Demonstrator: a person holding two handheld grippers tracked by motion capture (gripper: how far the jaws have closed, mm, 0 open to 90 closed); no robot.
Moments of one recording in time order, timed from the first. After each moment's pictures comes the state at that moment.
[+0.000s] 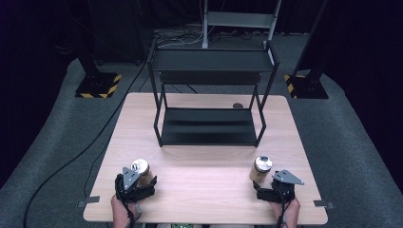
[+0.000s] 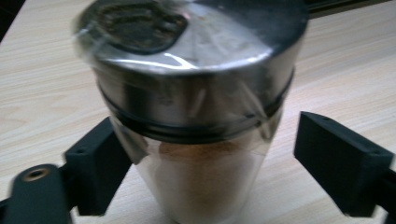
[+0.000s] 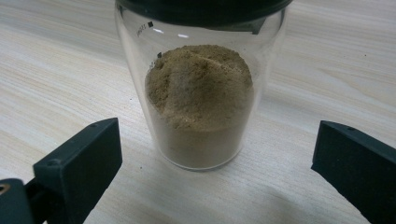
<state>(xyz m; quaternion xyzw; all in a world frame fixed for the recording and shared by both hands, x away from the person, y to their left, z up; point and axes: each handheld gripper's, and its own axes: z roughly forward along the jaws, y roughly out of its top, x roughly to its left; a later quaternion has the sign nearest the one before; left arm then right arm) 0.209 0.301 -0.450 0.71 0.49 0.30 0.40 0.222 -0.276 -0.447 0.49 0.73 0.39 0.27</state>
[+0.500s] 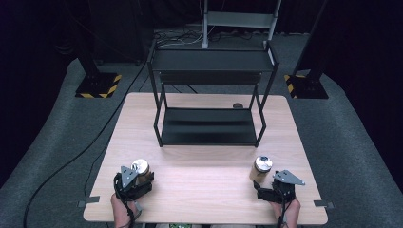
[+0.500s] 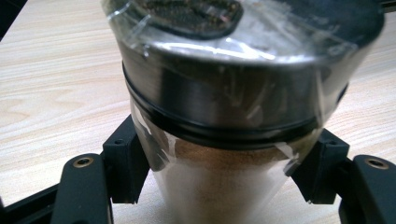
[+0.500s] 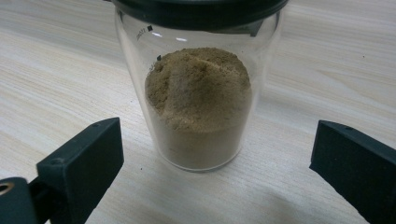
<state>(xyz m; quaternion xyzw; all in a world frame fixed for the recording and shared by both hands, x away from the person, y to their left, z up) 0.213 0.306 -0.457 0.69 0.51 0.30 0.41 0.220 -0.278 -0.448 0.49 0.73 0.40 0.27</state>
